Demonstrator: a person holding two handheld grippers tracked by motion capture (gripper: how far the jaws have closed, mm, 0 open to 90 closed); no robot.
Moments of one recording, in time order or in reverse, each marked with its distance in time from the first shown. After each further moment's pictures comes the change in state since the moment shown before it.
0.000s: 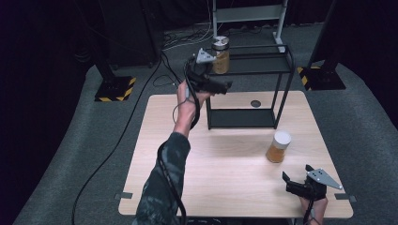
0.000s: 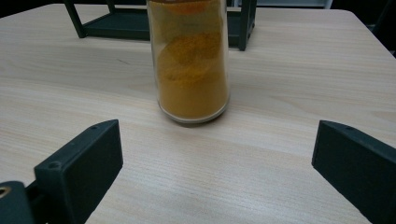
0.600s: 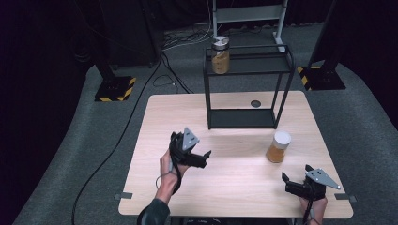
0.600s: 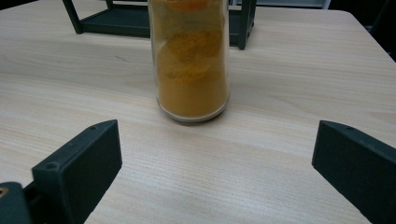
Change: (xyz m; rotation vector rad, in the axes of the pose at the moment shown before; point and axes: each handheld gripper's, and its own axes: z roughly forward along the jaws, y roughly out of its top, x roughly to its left) left arm -0.076 -0.195 -0.042 0.121 0.109 0.034; right arm 0.004 0.002 0.001 0.009 -0.011 -0.016
